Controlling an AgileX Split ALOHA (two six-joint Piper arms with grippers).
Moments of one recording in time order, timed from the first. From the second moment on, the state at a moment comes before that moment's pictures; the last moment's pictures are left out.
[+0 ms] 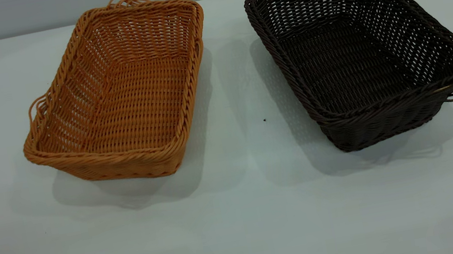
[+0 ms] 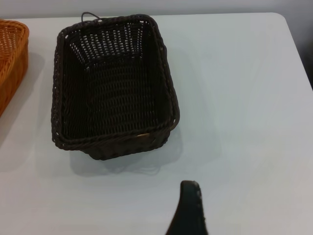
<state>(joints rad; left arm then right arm) -0.03 -0.02 -0.49 -0.01 1.11 0.01 0.01 -0.02 -0.47 0.07 1.12 -0.04</state>
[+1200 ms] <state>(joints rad) -0.03 0.80 -0.62 -0.02 0.60 0.04 0.01 1.00 -0.49 0.83 0.77 -0.45</state>
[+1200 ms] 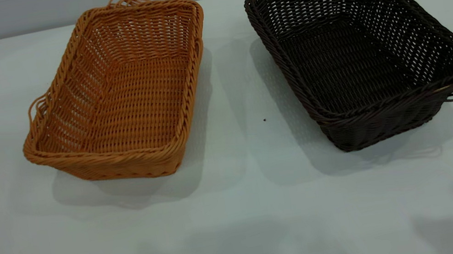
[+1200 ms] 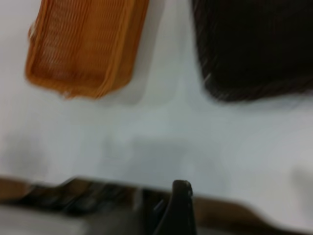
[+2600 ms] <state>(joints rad) -0.03 1.55 -0.95 -0.02 0.38 0.01 0.19 2.15 -0.76 1.79 0.22 -0.24</state>
